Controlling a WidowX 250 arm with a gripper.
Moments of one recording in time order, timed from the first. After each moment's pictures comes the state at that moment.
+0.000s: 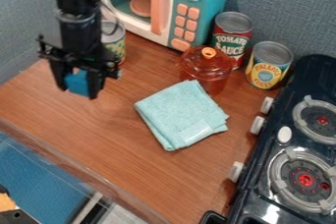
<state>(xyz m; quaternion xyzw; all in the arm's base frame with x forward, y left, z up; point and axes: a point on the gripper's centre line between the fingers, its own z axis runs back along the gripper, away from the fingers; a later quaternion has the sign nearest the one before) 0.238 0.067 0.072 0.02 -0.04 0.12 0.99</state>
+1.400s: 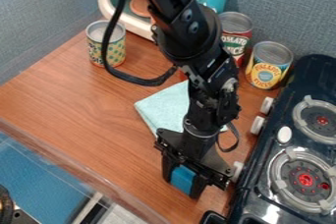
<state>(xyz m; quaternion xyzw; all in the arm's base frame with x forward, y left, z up) 0.243 -0.085 -0.021 0.00 0.00 -0.03 1.00</state>
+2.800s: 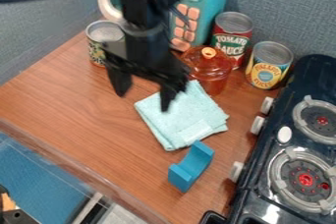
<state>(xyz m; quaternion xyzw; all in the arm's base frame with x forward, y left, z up) 0.248 0.001 0.092 -0.01 -0.11 0.08 0.99</state>
